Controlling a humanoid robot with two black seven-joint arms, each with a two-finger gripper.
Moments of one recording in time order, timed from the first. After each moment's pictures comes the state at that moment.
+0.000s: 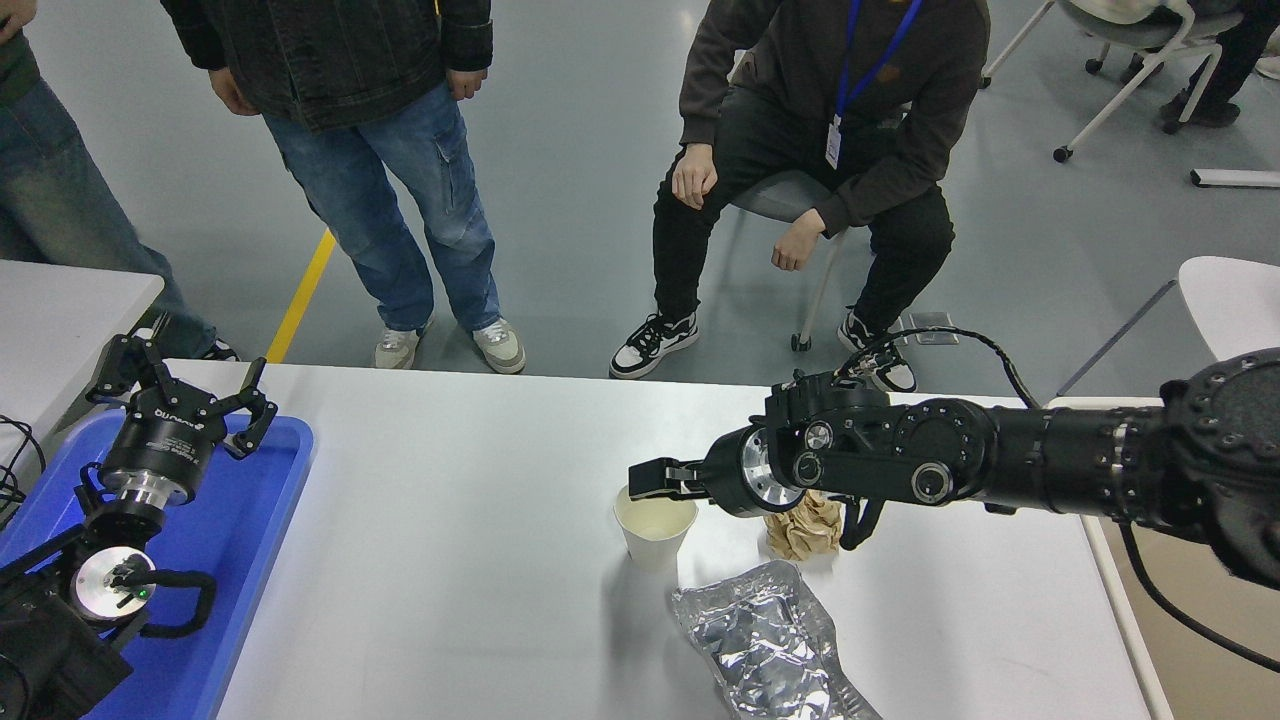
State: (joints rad) left arm -0.55 0.46 -0.62 -0.39 -0.23 -0.70 -0.58; right arm 1.28 -0.06 -0.41 0.98 -0.63 0.12 -0.13
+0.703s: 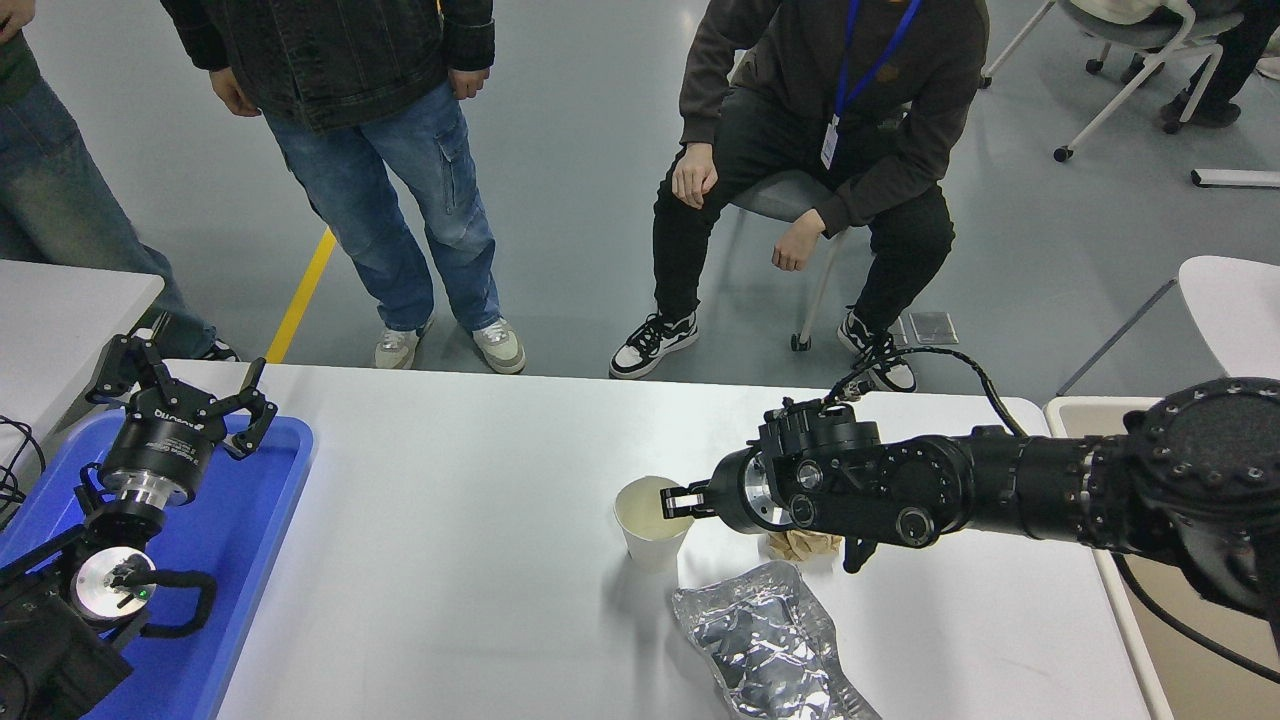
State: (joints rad) left arm -0.55 0.46 -0.62 -0.39 -0.23 -0.70 -0.58; right arm 1.26 -0.04 -0.45 0.93 -0.78 0.09 -0.11
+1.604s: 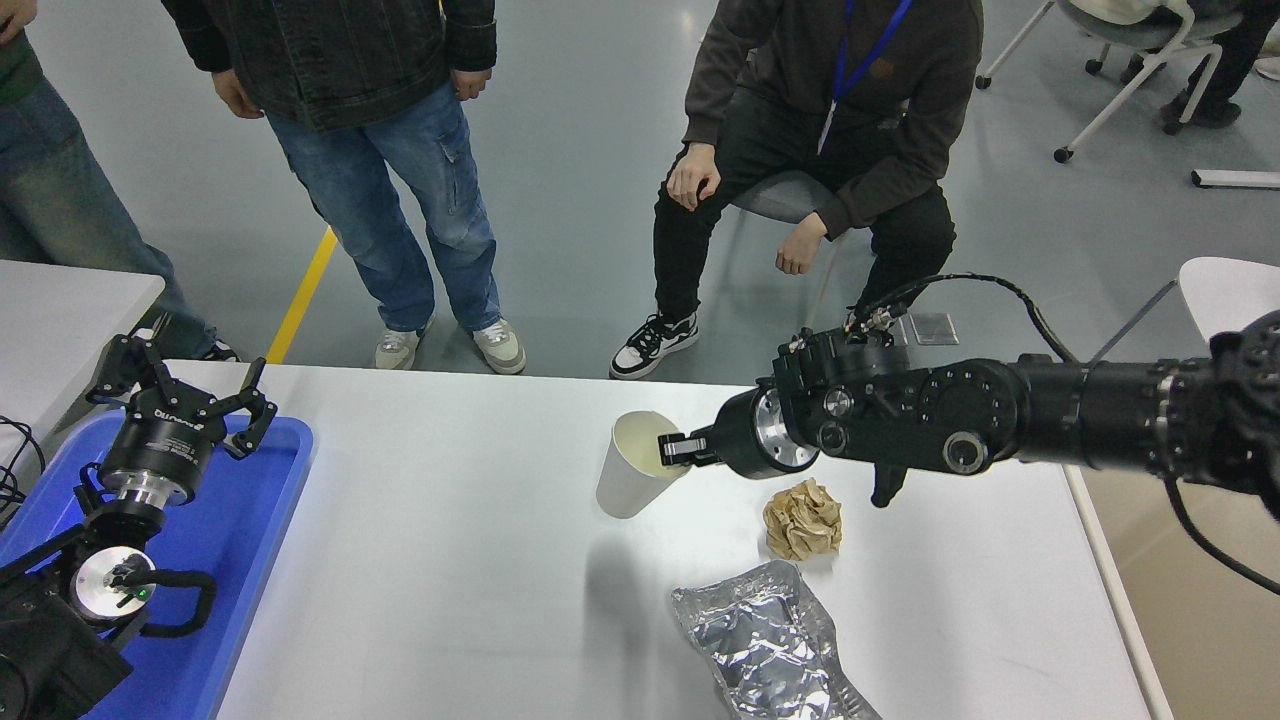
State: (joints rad) left arm -0.55 0.46 -0.62 -0.39 -0.23 -0.70 -0.58; right arm 1.48 -0.20 -0.43 1.11 -0.66 0.18 -0.04
